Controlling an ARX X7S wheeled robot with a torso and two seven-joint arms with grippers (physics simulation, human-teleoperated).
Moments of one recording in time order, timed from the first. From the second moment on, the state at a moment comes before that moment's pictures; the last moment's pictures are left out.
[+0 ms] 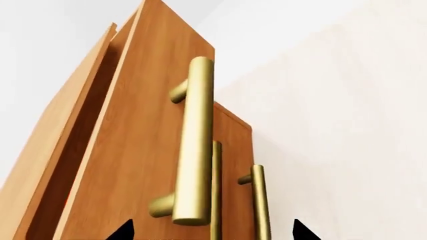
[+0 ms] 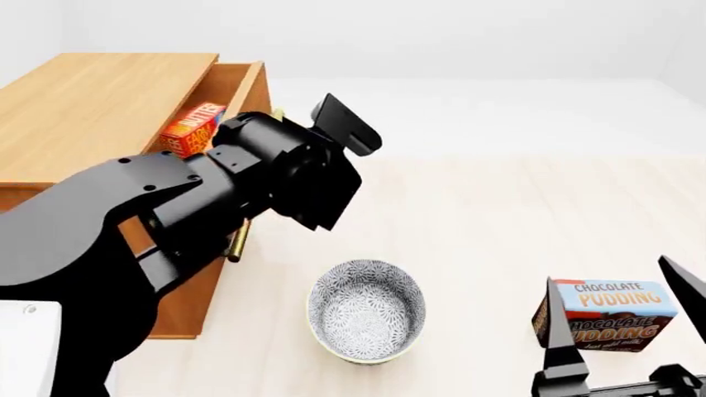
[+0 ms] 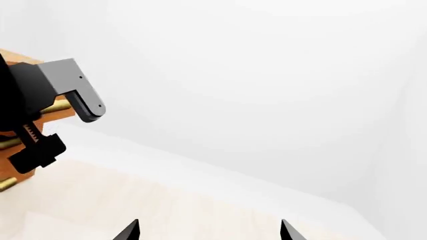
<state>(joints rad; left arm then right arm) -1.65 0.00 1.62 -0.80 -1.67 -0.94 -1.04 1.31 1.57 -2.00 -1.05 0.67 -0.12 1.18</state>
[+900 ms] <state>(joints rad) -1.64 0.00 1.60 -1.08 -1.62 -0.97 -0.96 1.36 1.57 -1.95 -1.05 0.74 -0.09 1.11</state>
